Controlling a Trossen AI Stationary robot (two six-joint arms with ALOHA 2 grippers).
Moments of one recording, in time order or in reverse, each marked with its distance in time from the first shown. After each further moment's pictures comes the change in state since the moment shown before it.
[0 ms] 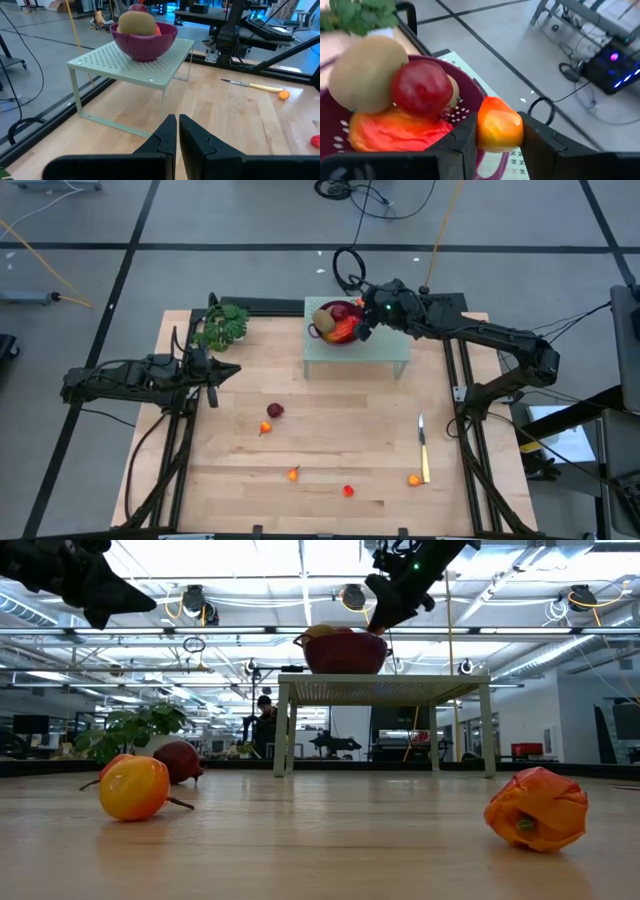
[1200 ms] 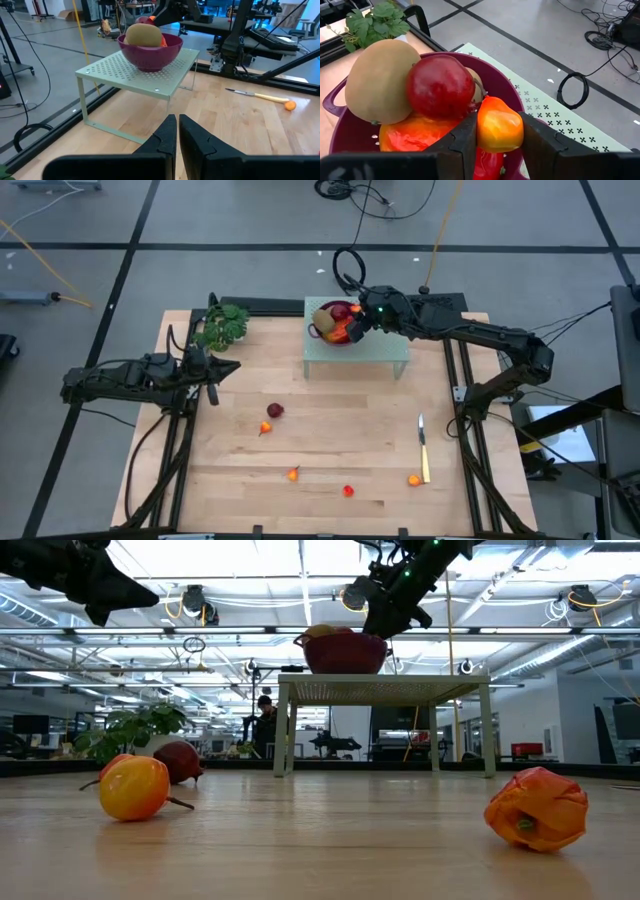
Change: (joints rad) left arm 0.000 0.000 0.000 0.042 -0.034 0.011; right arm 0.002 0.050 -0.002 0.000 -0.080 0.243
